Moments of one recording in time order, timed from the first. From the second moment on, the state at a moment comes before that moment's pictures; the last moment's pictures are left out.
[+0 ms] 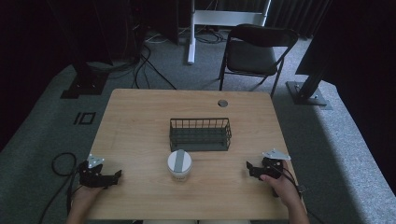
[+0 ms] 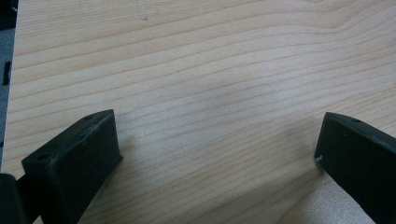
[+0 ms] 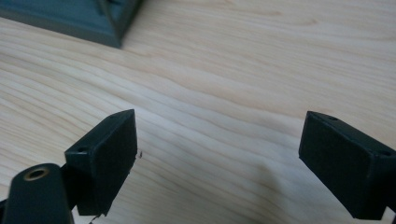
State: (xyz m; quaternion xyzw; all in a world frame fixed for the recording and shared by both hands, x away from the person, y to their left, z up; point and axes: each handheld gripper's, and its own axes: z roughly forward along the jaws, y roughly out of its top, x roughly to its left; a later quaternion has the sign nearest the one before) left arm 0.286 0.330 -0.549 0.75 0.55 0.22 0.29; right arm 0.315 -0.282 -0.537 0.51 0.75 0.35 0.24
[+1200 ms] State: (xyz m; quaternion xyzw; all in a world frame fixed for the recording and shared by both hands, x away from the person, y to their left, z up) left arm 0.286 0.330 -0.549 0.75 0.55 0.22 0.29; right arm 0.312 -0.207 -0.519 0.42 0.79 0.41 0.19
